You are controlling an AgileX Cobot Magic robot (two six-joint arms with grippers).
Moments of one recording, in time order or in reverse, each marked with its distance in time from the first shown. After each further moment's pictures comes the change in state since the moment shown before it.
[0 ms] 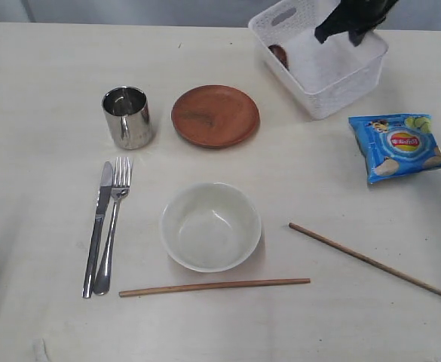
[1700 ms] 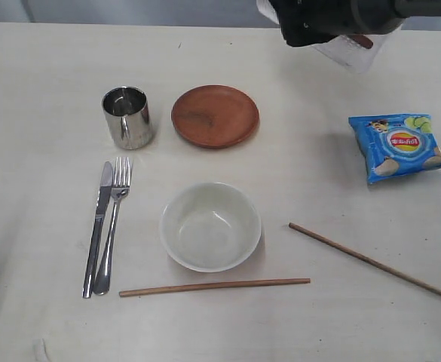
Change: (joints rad) left arm 0.000 0.000 0.000 0.000 0.000 0.000; right arm 0.360 -0.418 0.840 -1.446 -0.065 0.918
